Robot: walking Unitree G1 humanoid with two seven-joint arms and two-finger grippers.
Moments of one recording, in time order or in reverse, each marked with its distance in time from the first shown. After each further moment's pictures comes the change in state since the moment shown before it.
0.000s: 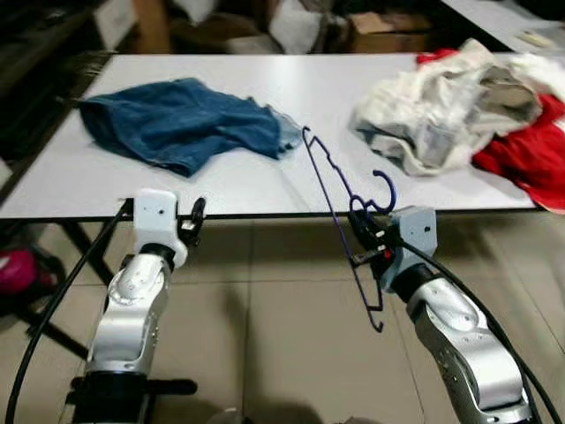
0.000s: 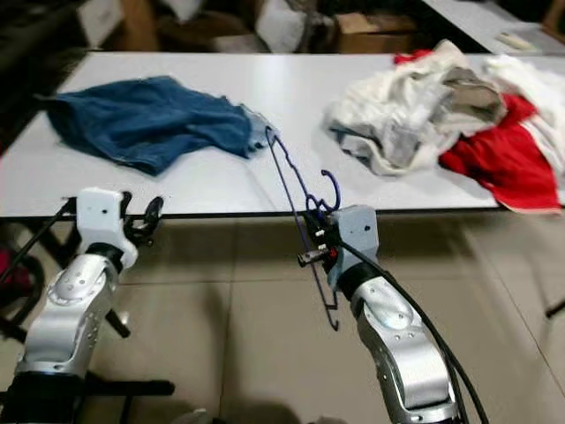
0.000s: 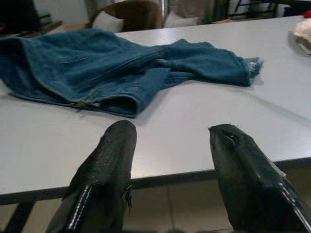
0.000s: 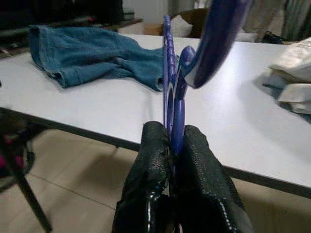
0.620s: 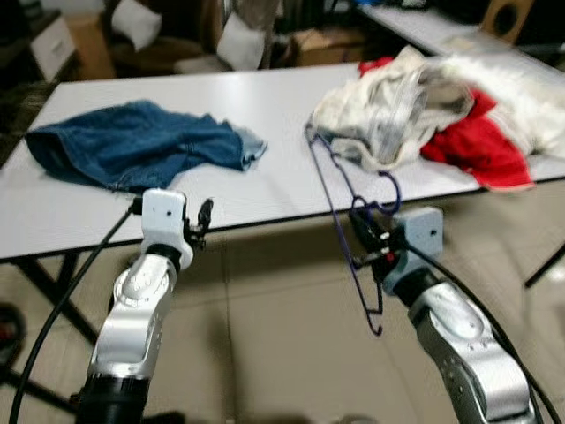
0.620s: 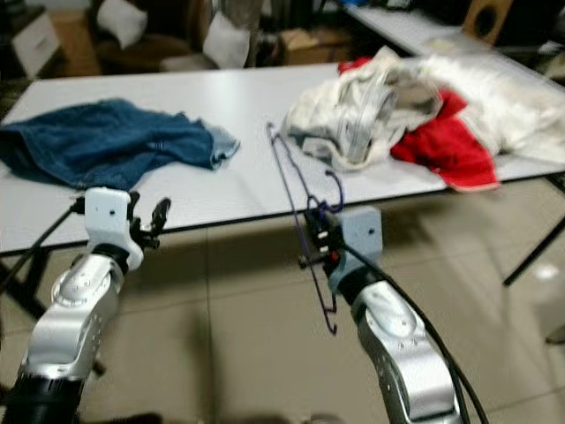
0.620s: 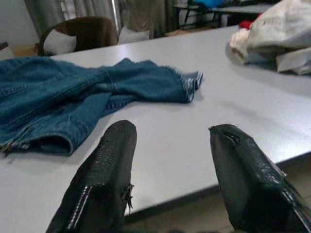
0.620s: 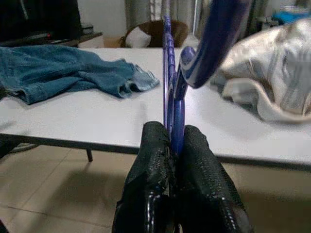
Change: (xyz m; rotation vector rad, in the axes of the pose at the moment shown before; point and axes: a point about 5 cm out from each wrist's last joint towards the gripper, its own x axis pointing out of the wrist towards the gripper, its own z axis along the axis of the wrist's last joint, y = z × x) left arm -0.003 -0.009 0.000 0.020 0.001 -0.039; right arm -0.008 0.002 0.001 0.032 -0.004 -0.029
